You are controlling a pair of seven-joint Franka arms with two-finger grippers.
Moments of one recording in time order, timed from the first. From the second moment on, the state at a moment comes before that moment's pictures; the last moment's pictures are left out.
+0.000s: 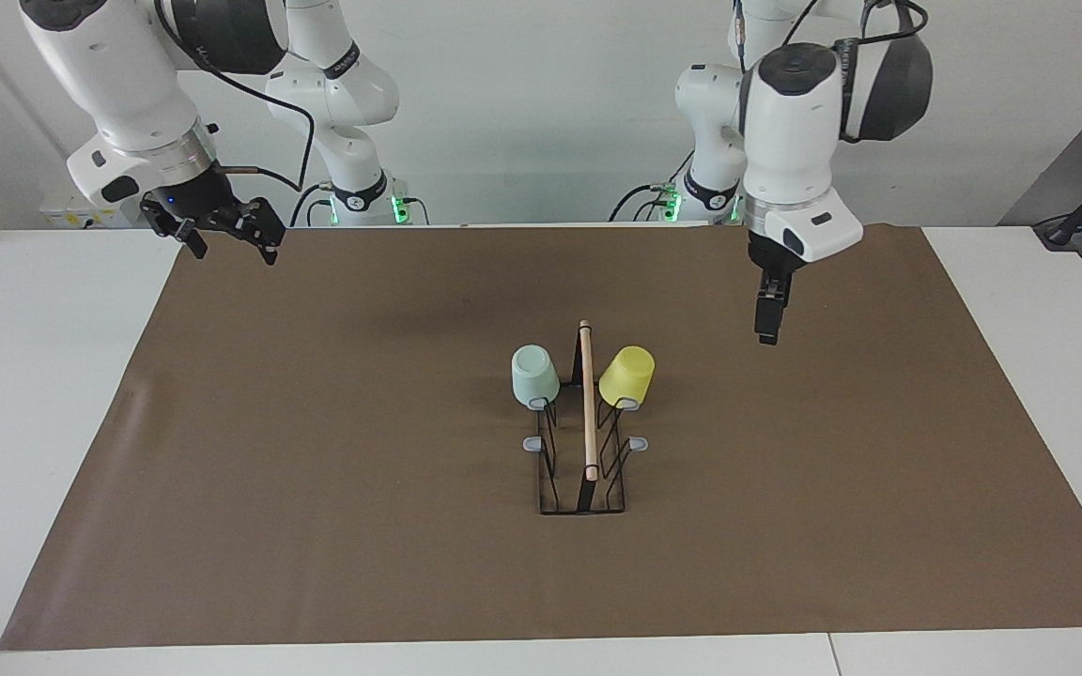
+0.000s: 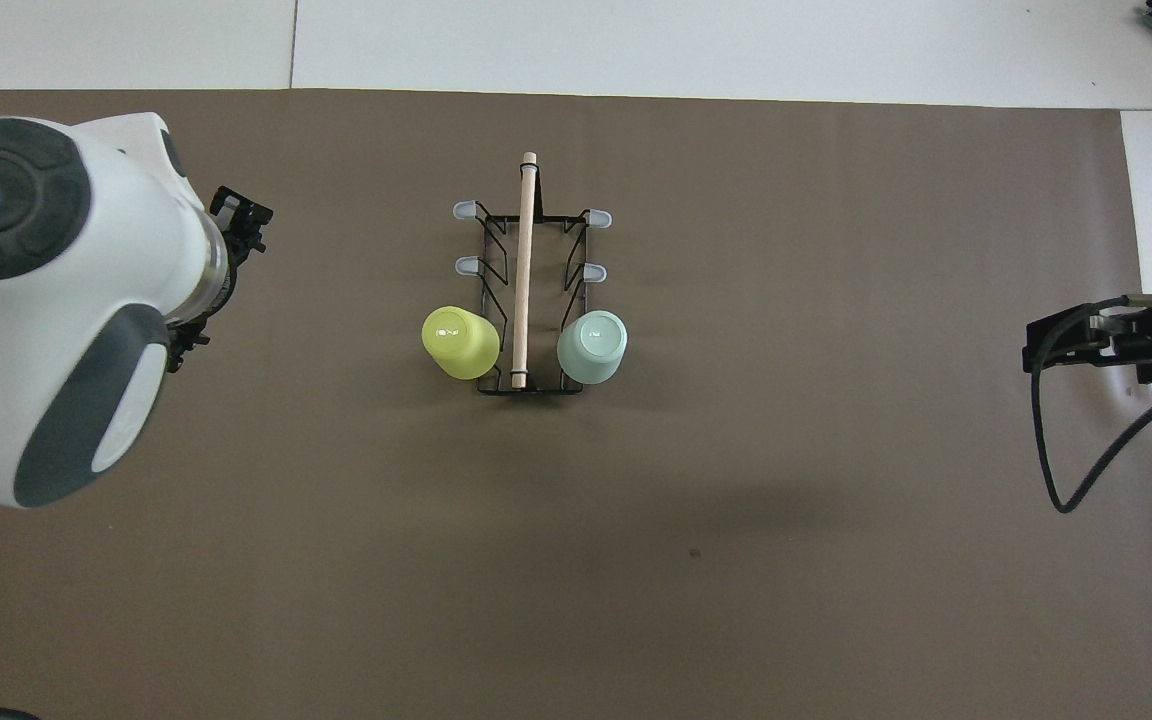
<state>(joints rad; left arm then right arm) -0.39 0.04 0.09 -1.72 0.18 1.86 -1.32 0.02 -0.03 -0.03 -1.65 -0.03 1.54 0.12</state>
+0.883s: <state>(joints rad) -0.11 0.00 0.10 -1.71 -0.01 1.78 -0.33 0.04 -0.04 -0.02 -1.65 -0.01 1.53 0.16</state>
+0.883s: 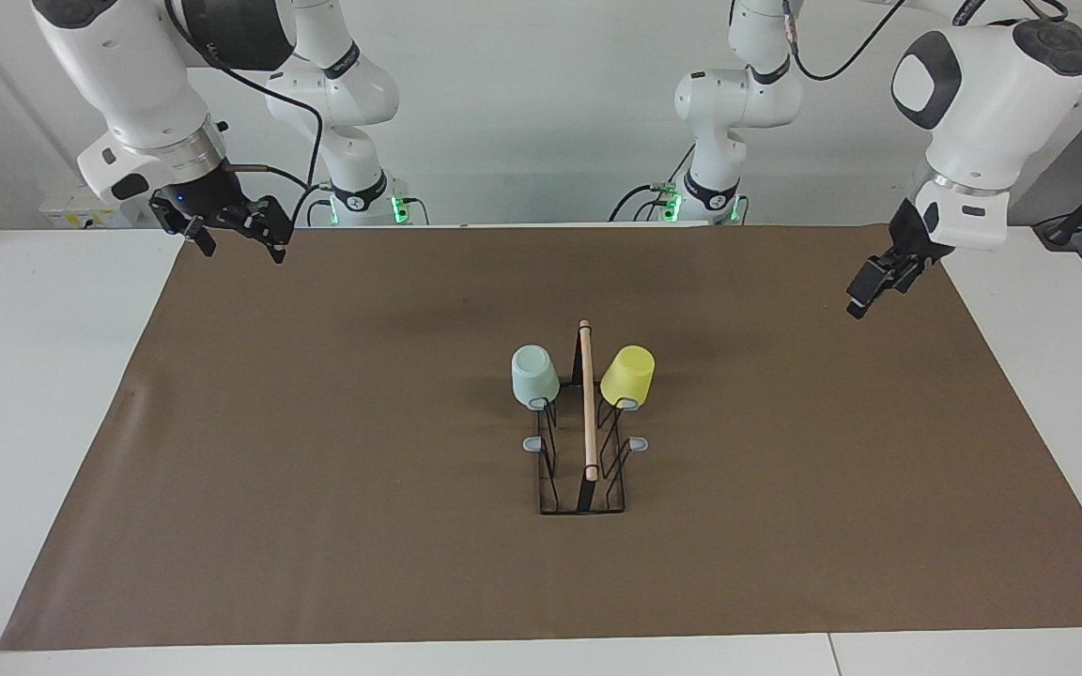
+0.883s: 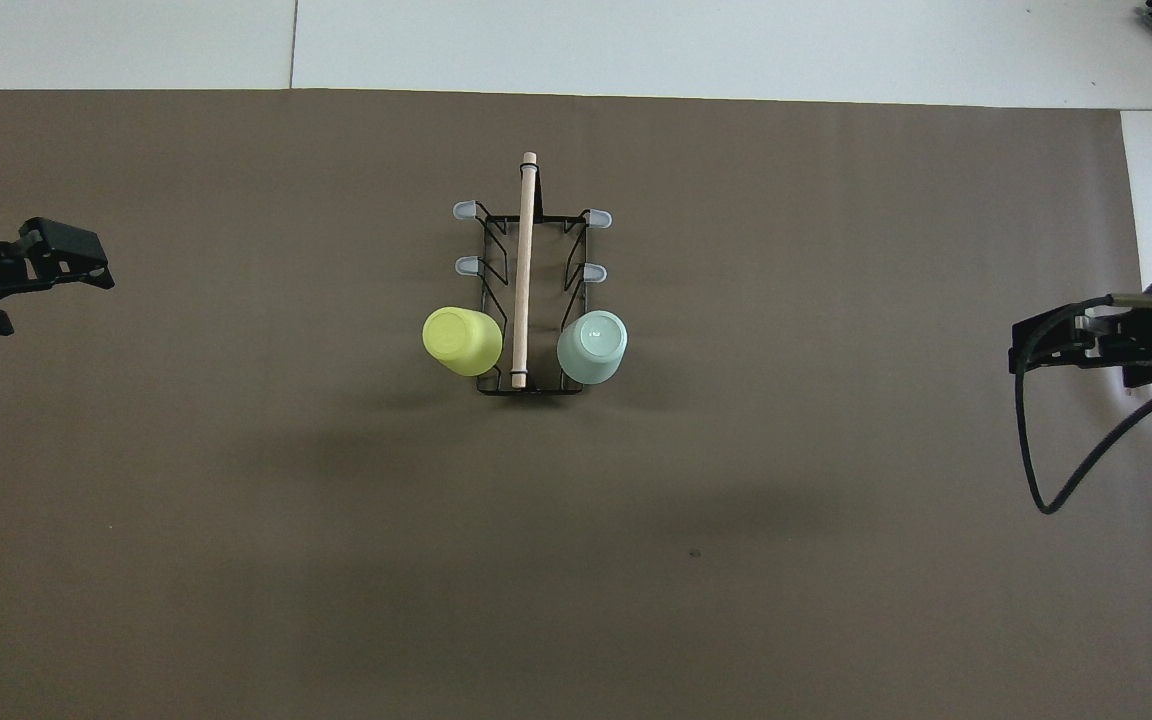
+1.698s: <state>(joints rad) -0.09 -0.04 0.09 -1.62 -0.01 1.61 0.09 0.03 -0.04 -0.03 -1.65 0.00 1.53 0.16</state>
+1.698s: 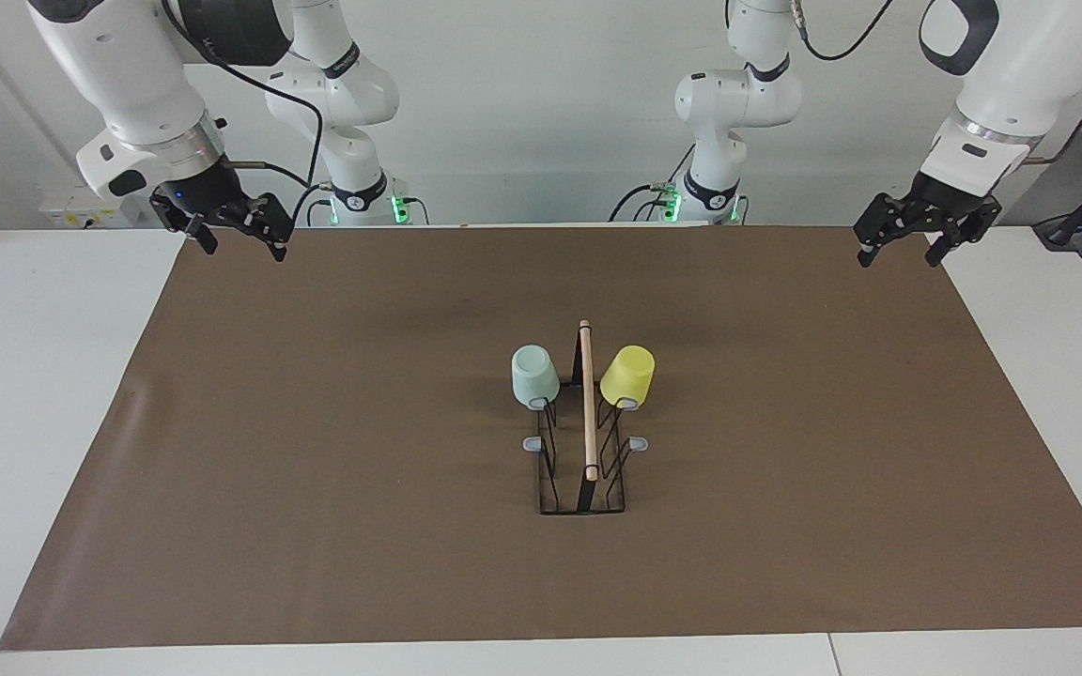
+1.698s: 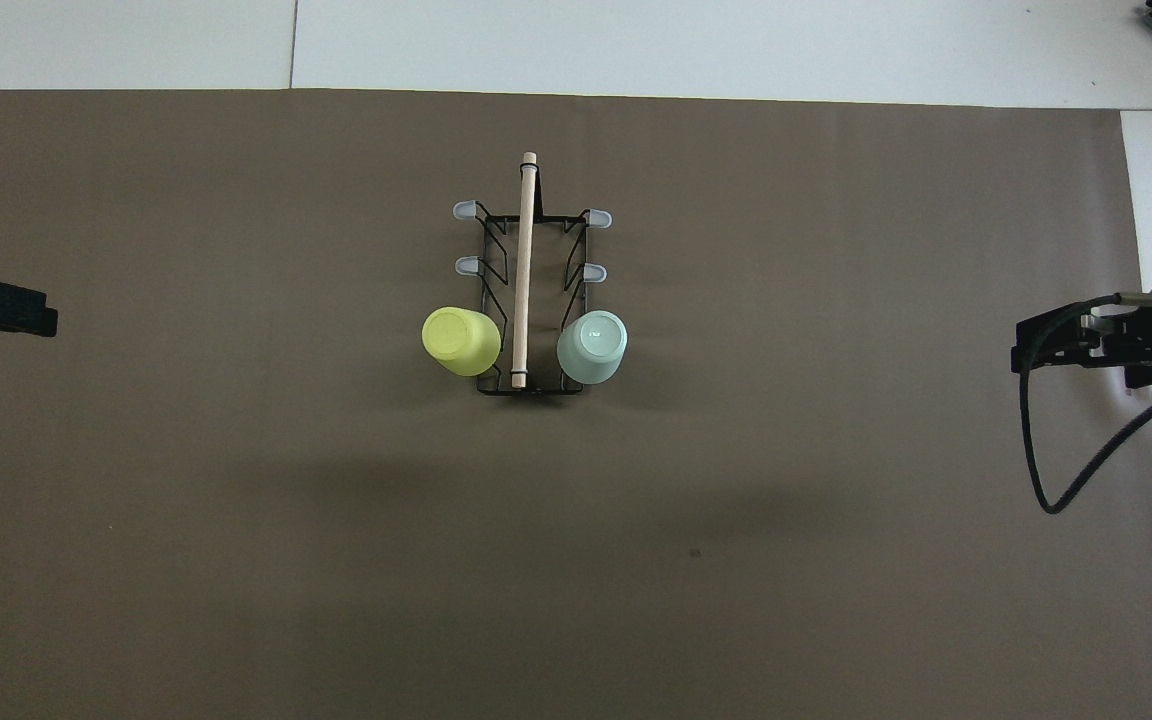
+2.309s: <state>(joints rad) -0.08 -0.04 0.04 -1.55 -0.01 1.51 0.10 0.03 -0.04 -0.03 -1.65 0.00 1.54 0.15</state>
